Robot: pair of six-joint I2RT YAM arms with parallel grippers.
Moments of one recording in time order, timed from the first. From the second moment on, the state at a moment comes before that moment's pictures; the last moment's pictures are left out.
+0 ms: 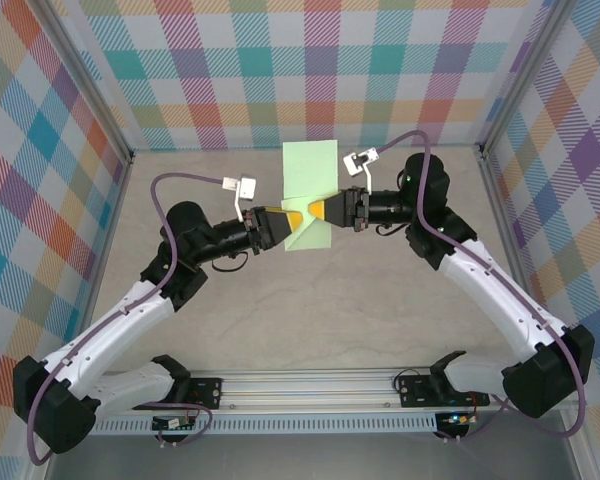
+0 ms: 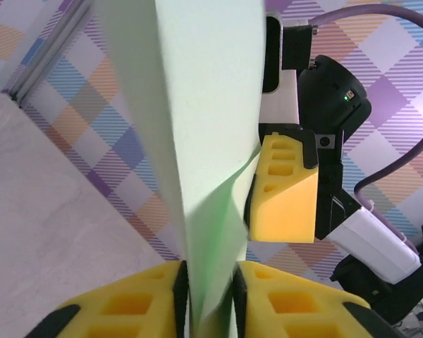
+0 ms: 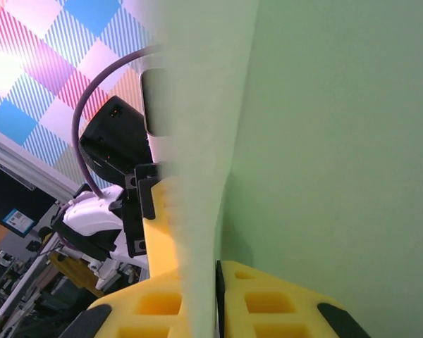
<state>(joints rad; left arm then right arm) -0.60 1.05 0.90 0.26 0.64 -0.83 0.52 1.24 1.19 0.00 -1.02 0.74</state>
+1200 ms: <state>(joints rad) -1.09 1.82 1.44 -1.17 -0.77 -0.93 0.52 0.66 0.93 -1.02 0.51 0.46</state>
